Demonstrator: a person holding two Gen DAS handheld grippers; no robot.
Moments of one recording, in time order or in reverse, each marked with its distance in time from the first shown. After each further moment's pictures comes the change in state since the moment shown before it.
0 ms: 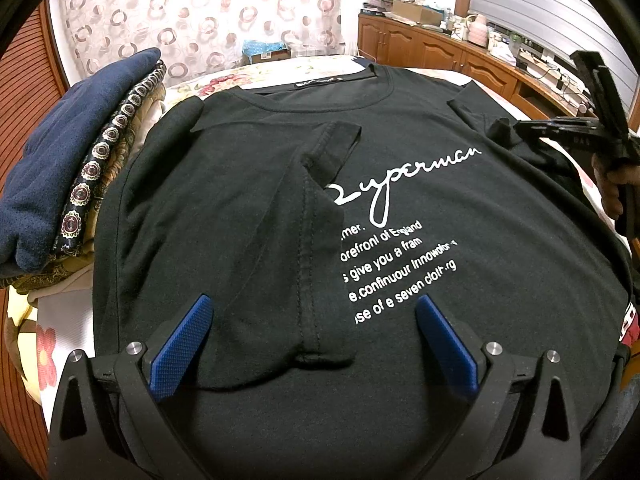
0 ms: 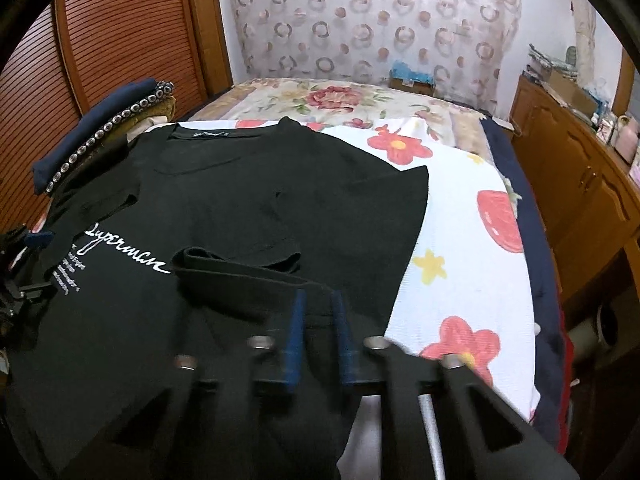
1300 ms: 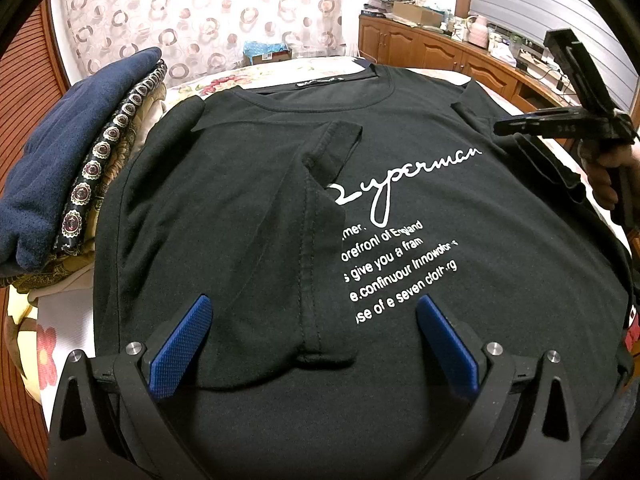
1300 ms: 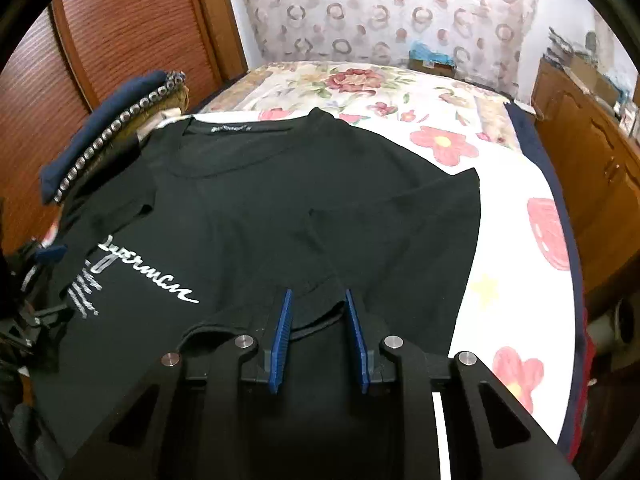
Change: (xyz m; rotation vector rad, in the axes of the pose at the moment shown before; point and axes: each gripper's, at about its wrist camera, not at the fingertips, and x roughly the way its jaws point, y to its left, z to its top) left arm 0.001 0.000 -0.001 -0.001 -0.003 0.003; right arm 0.028 0.022 0.017 0.005 0.083 0.061
